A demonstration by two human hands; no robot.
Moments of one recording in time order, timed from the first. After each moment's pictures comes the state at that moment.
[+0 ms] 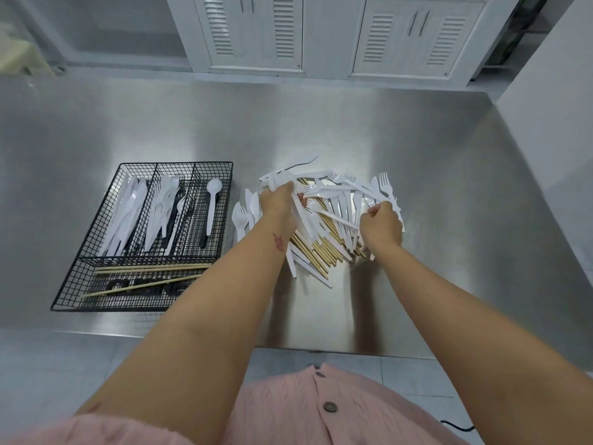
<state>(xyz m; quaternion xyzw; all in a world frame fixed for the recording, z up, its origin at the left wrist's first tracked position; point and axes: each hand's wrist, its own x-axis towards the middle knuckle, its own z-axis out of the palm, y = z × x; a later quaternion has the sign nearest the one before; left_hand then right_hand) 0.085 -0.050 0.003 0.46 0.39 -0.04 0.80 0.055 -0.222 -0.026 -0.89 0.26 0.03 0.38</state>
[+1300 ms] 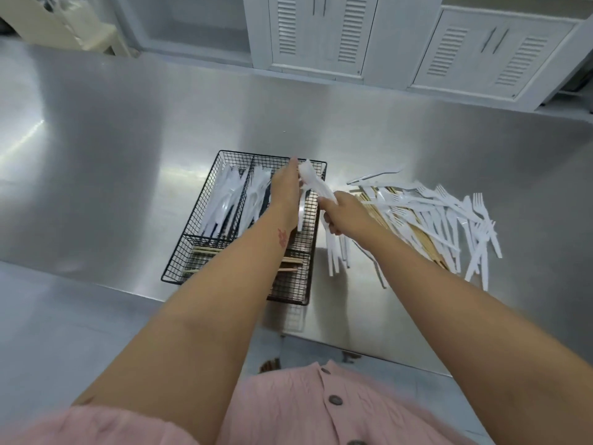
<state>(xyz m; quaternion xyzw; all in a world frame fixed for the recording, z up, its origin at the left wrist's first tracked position) 0.073 0.114 0.019 0.56 0.31 0.02 0.77 0.059 -0.010 0.017 -0.87 -0.05 0.20 0.45</state>
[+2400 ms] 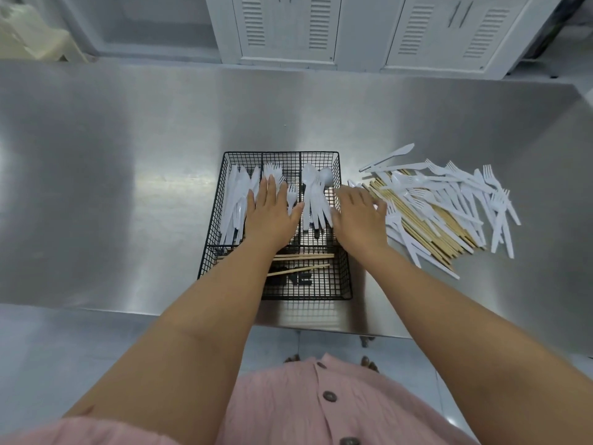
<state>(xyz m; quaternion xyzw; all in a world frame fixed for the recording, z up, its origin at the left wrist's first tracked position) 0.036 0.222 -0.049 0.99 0.02 -0.07 0.09 0.028 0.043 -0.032 -0.99 -0.07 -0.04 0.09</state>
